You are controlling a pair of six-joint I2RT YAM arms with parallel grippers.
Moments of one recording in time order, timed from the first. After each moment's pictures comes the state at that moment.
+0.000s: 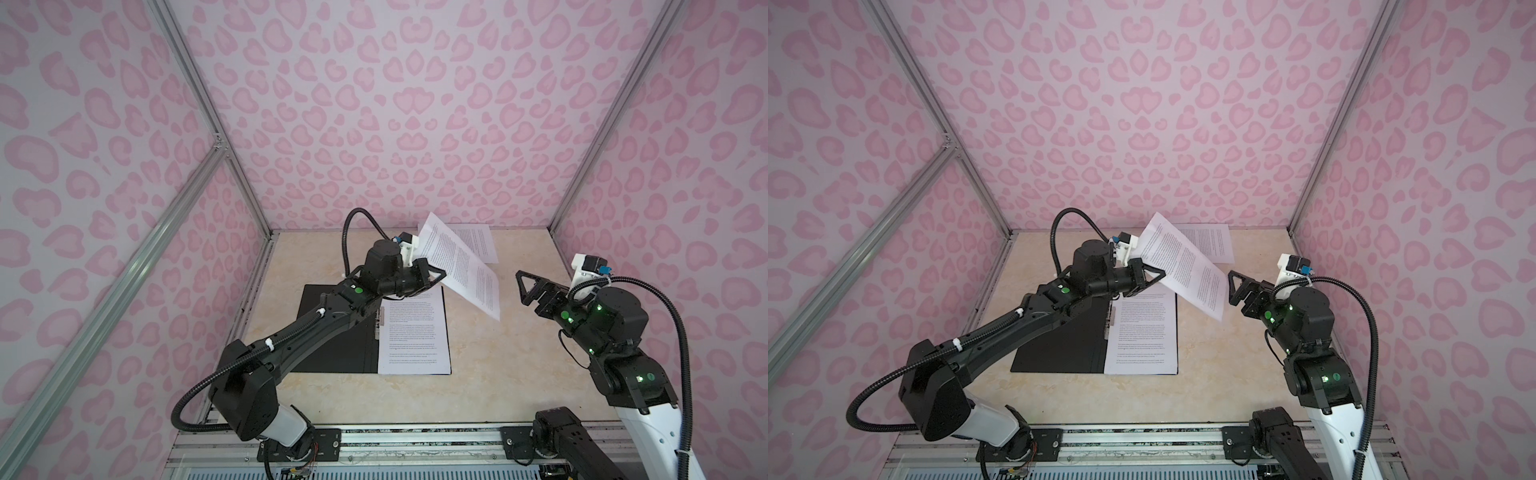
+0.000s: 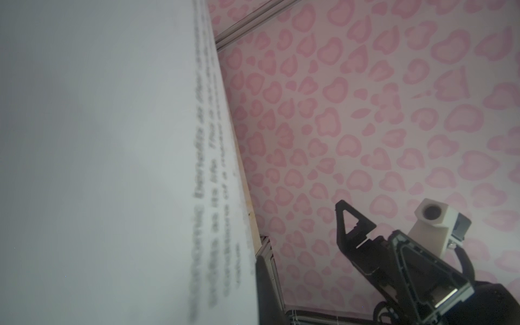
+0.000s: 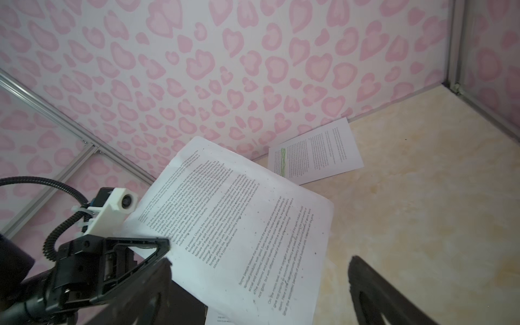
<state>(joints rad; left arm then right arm) -0.65 1.48 1.20 -0.13 0.52 -0.96 0.17 0.70 0.97 -0.54 -0.15 0.56</state>
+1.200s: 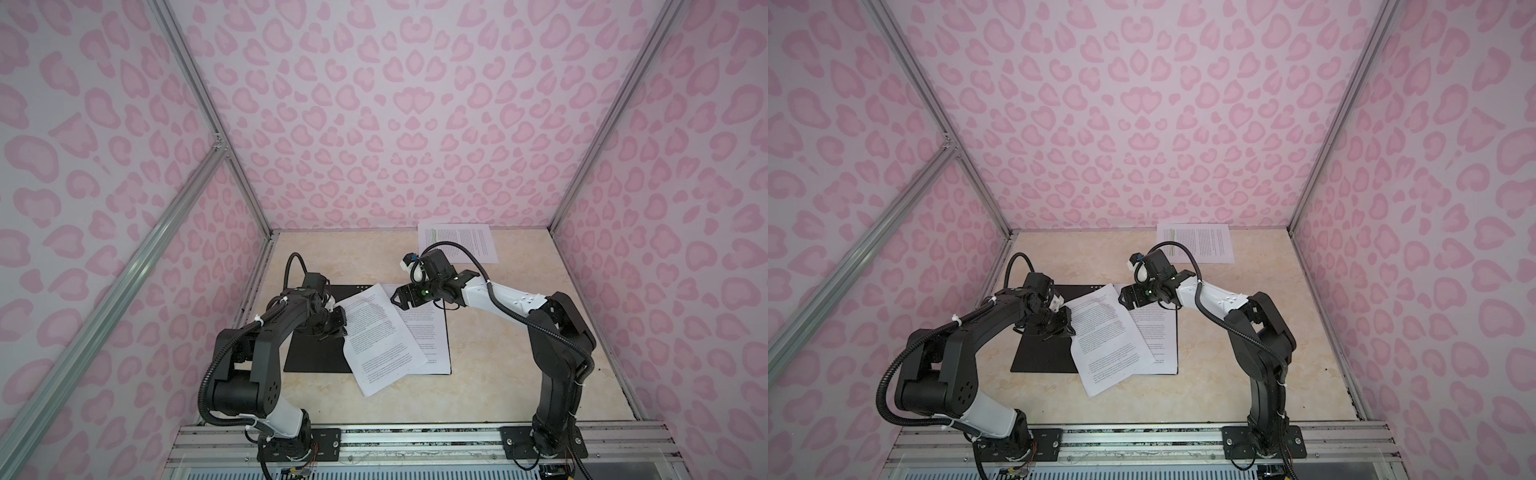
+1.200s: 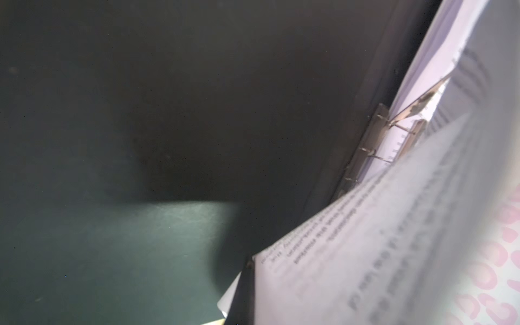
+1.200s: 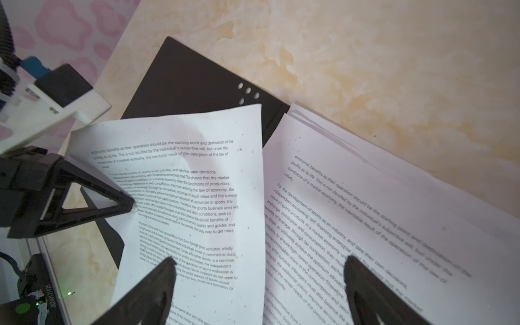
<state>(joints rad) -0.09 1.58 0.93 -0.77 0.39 -0.43 0.64 1.94 1.39 -0.33 -0.33 0.24</state>
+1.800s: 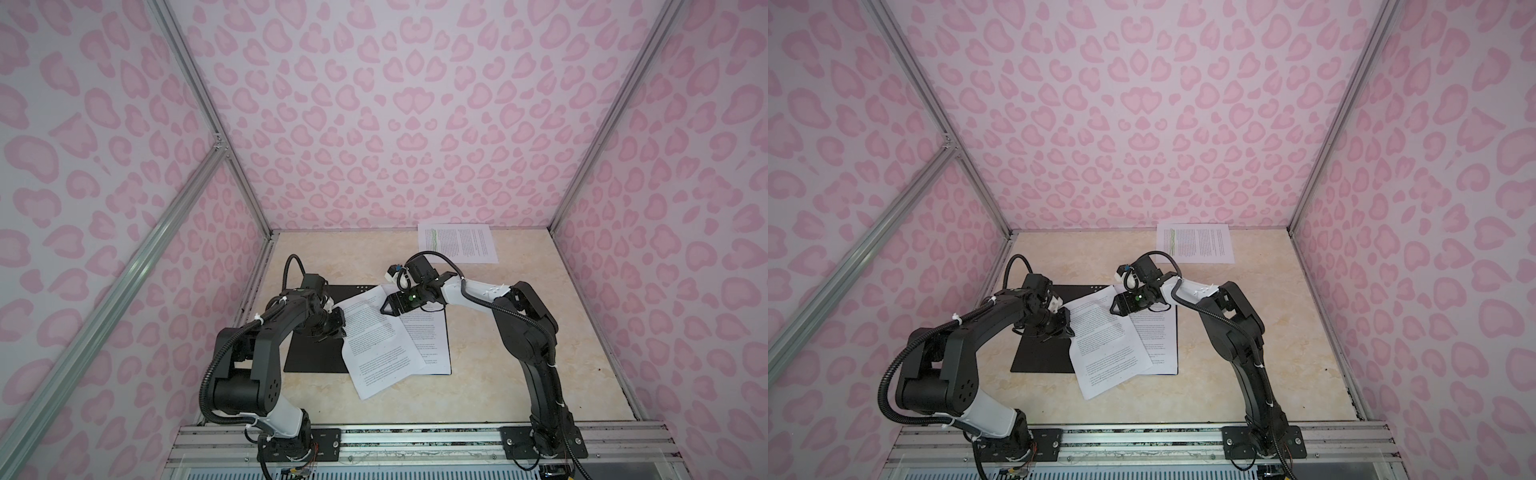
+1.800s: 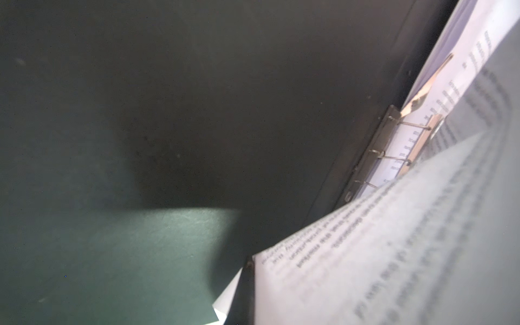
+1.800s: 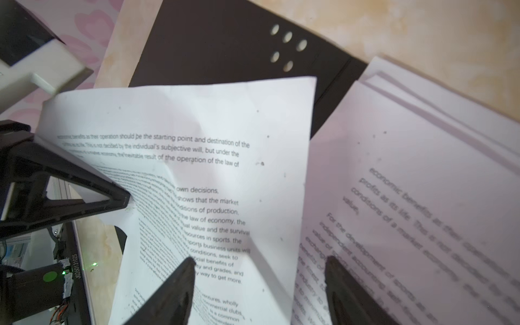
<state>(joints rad) -0.08 1.59 0.93 -0.77 0.40 -0.43 0.65 2.17 1.53 -0.33 -0.53 0.23</state>
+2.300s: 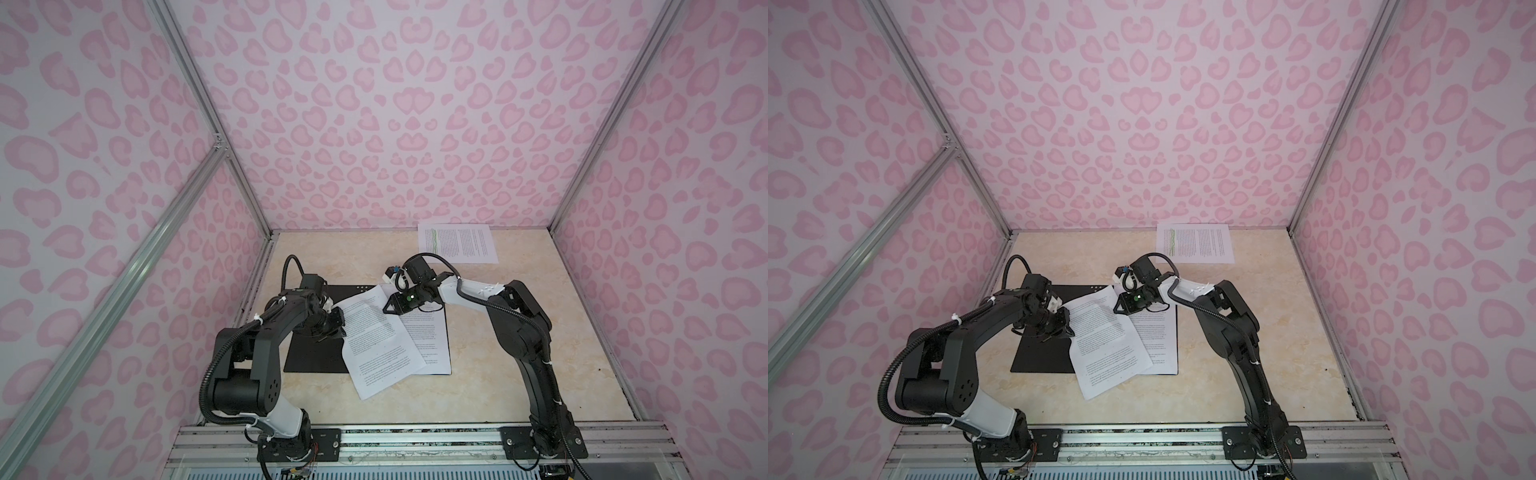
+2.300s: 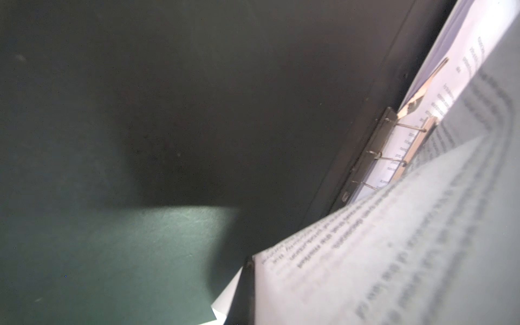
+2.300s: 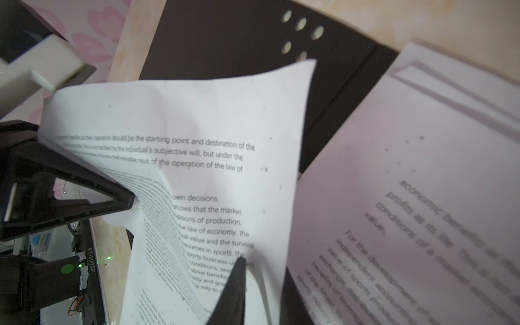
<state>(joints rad) -0.07 1.58 0.93 -0.76 0.42 -0.44 0.65 2.22 1.56 -0.33 -0.60 0.24</state>
